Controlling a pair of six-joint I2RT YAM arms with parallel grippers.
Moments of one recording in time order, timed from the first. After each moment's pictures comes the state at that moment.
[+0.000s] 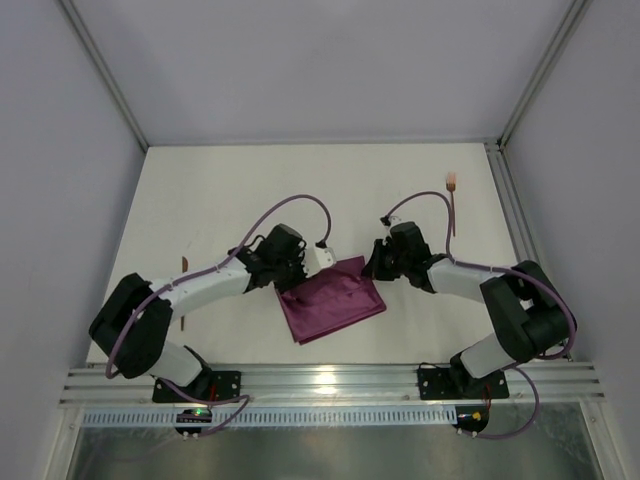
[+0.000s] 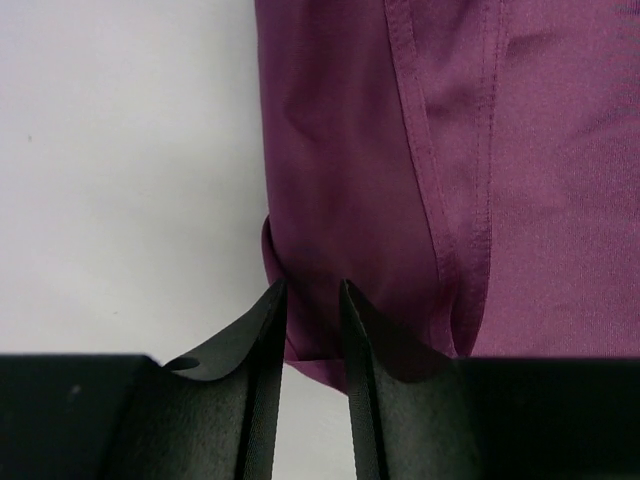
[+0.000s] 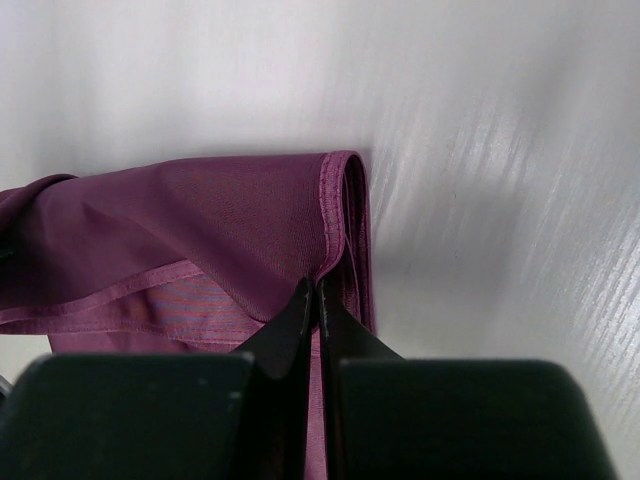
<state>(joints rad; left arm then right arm) -0.72 1.46 0.85 -0.34 0.11 0.52 0.46 1.51 0.61 0.13 -0.23 0.50</state>
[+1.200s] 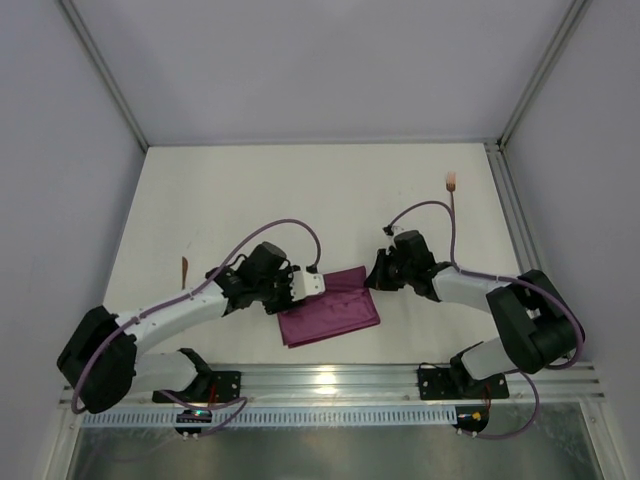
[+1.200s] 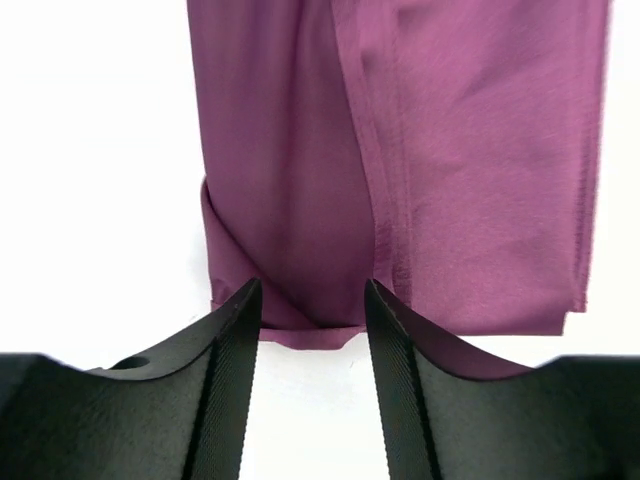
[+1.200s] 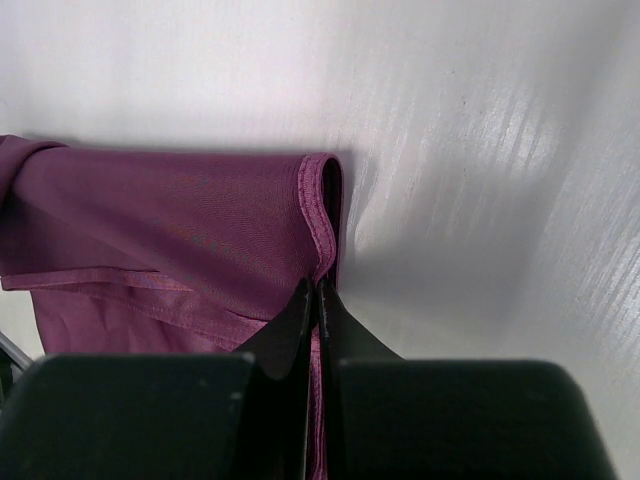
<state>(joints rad) -0.76 1.27 0.67 -0.37 0.20 0.64 0.46 1.45 0.53 0.09 -0.27 0.51</state>
